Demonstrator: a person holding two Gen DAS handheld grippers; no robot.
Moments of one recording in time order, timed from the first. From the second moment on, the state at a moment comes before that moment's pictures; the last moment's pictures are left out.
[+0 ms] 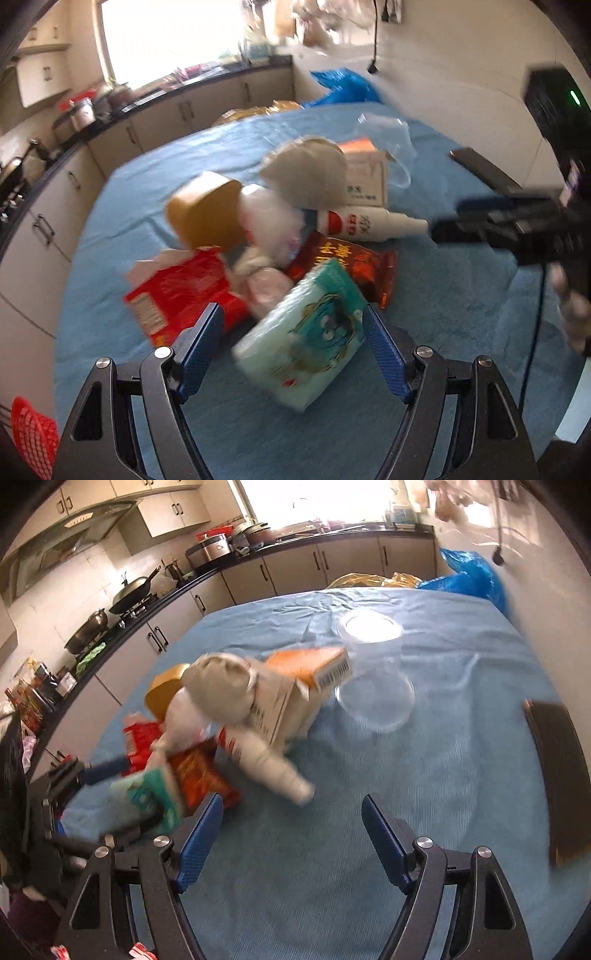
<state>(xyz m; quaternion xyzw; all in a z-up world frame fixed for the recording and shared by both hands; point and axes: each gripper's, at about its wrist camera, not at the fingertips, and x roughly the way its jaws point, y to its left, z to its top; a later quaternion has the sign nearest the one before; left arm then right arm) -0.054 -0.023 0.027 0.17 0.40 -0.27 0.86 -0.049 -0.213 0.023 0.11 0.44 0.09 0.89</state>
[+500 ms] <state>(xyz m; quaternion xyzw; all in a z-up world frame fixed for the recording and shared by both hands) -0.052 -0.026 0.010 0.06 0.47 -0.32 0.82 0.006 -0.174 0.000 0.05 0.47 0.12 0.87</state>
